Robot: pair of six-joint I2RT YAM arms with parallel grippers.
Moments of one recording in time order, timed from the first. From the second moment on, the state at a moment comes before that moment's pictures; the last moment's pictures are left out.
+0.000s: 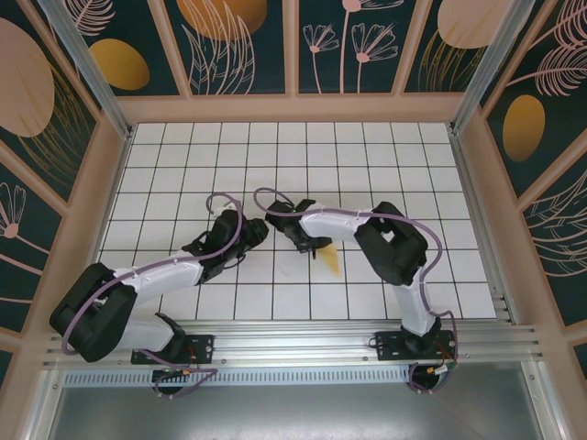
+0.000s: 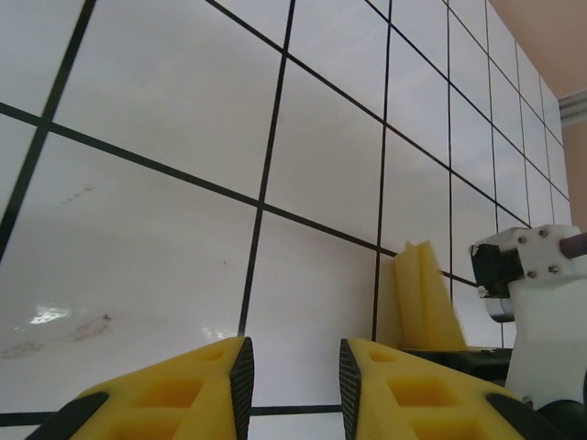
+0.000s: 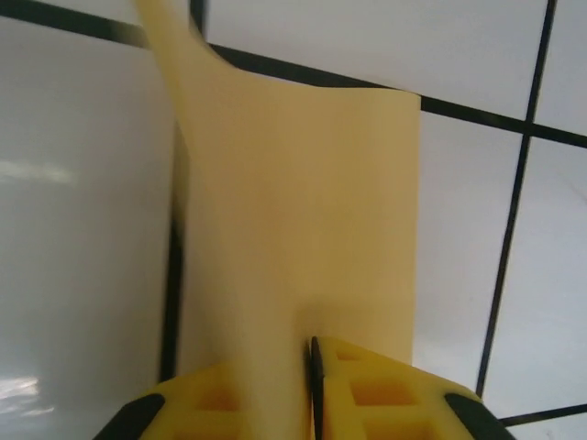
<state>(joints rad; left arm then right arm) -0.66 1.34 0.54 0.17 -0.08 -1.03 0.91 2.05 1.39 -0.89 0.46 0.68</state>
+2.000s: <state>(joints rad) -0.71 1.60 0.67 0.22 0.20 -1.08 0.41 1.43 0.61 -0.06 -0.70 0.62</state>
